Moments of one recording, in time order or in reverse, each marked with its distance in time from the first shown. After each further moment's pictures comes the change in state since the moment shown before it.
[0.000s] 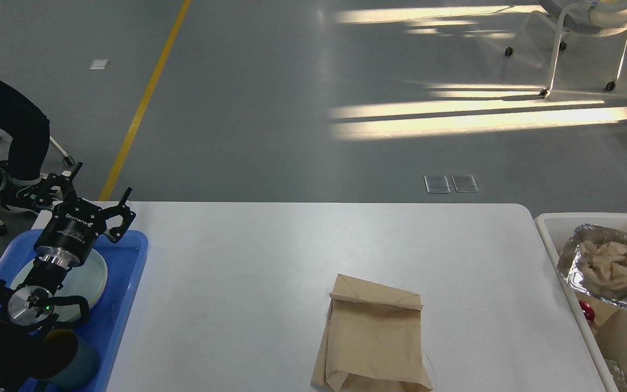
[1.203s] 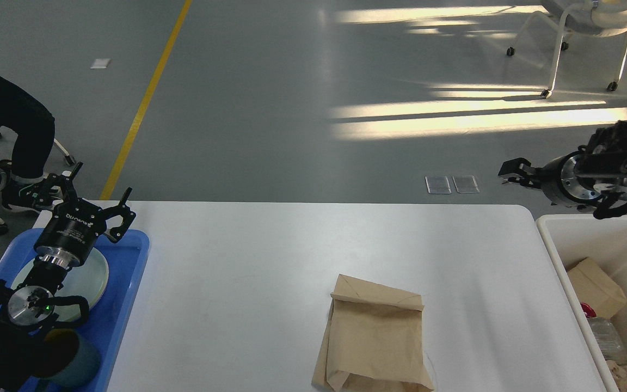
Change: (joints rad) left arm 0.000 0.000 0.000 0.000 0.000 0.000 0.000; right arm 0.904 0.377 -0.431 0.471 -0.002 0.229 0.004
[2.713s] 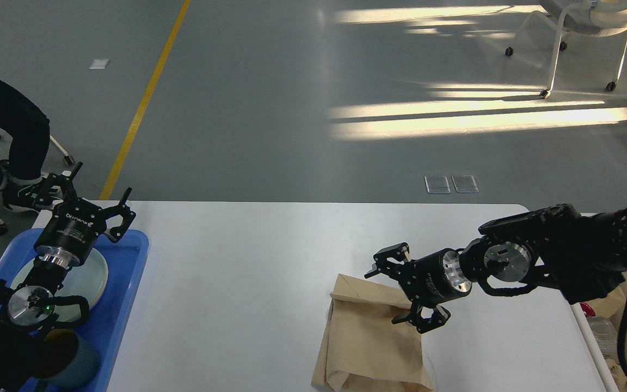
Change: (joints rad) left arm 0.000 0.000 0.000 0.000 0.000 0.000 0.000; right arm -0.428 0.129 0.386 -0.037 0.501 0.262 0.002
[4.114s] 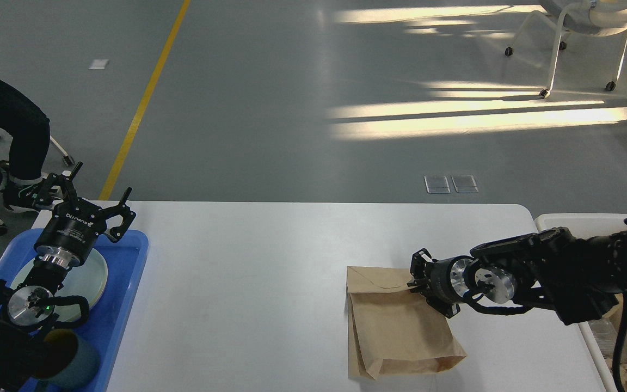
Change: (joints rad) left arm 0.000 0.000 0.000 0.000 0.000 0.000 0.000; right arm -0.087 -0.009 0.060 -0.011 -0.033 -0.465 0.005
